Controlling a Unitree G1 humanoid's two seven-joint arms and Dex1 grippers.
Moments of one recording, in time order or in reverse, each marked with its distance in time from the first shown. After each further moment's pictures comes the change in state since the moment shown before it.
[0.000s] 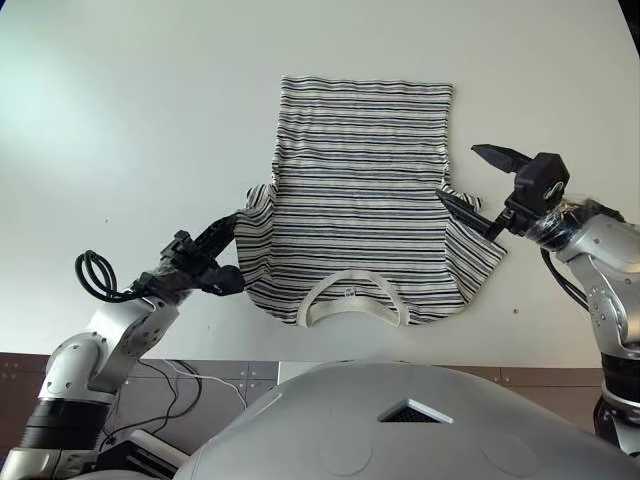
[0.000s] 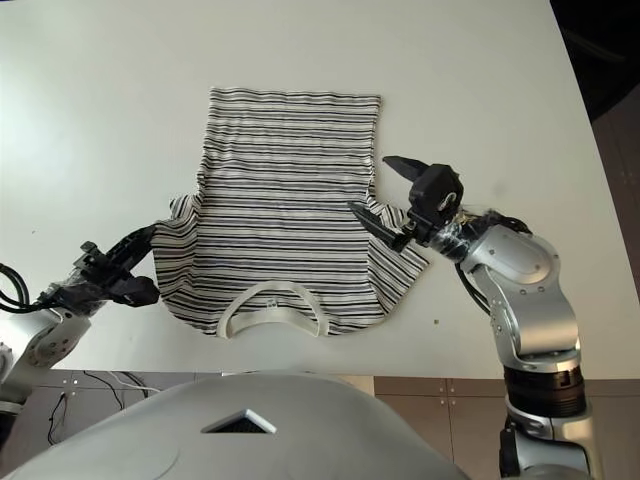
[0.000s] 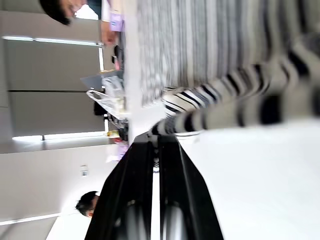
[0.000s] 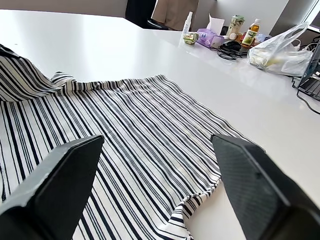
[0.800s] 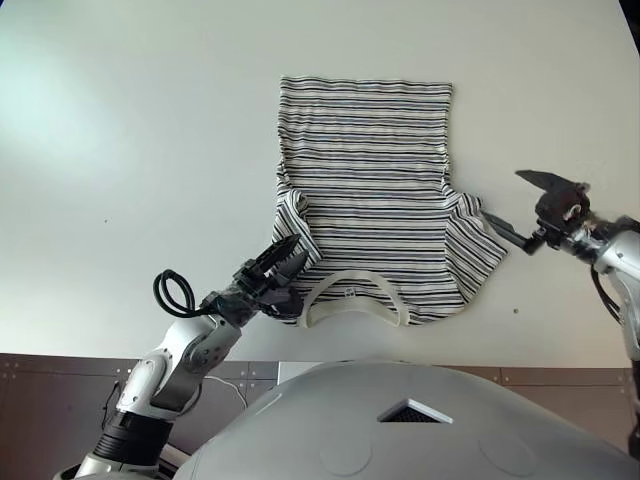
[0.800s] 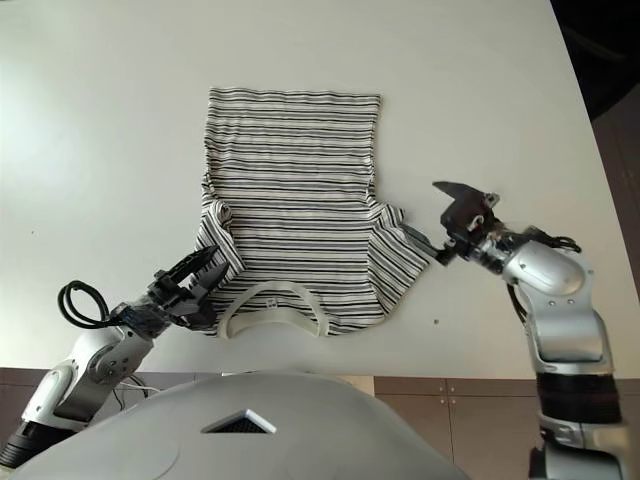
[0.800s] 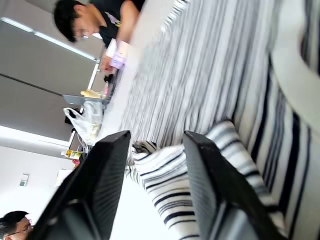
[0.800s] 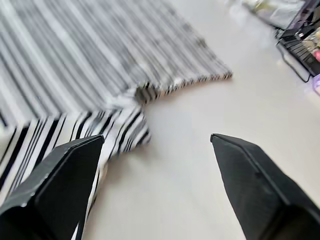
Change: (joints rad) left arm 0.069 -0.204 -0.187 -0.136 -0.159 0.026 -0.134; right arm 0.142 -0.163 -0.081 0.248 -0.242 -0.269 0.070
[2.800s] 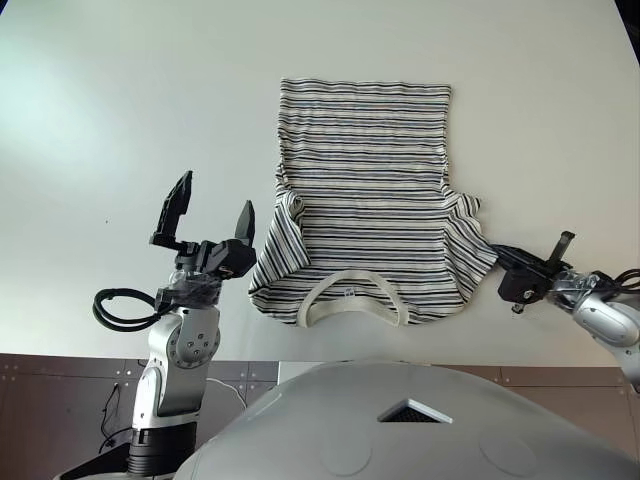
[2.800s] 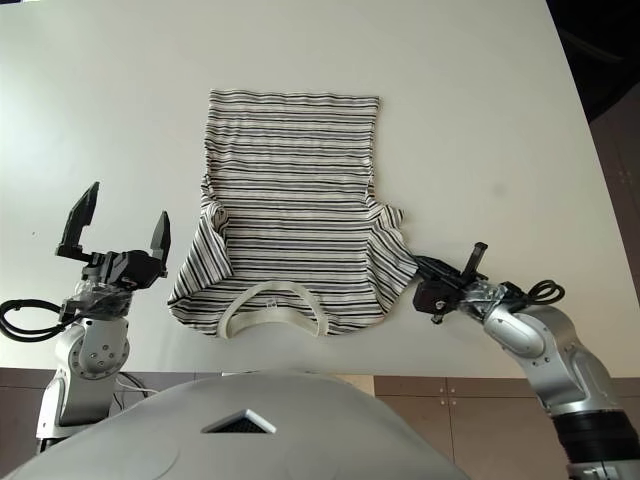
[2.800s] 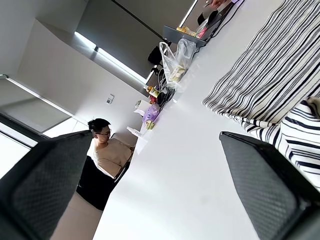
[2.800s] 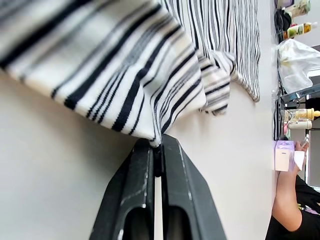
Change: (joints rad) left arm 0.024 -0.284 0.249 -0.077 -0.028 0.156 0.155; right arm 0.188 -0.063 0.126 0.067 -0.567 -0.484 -0.386
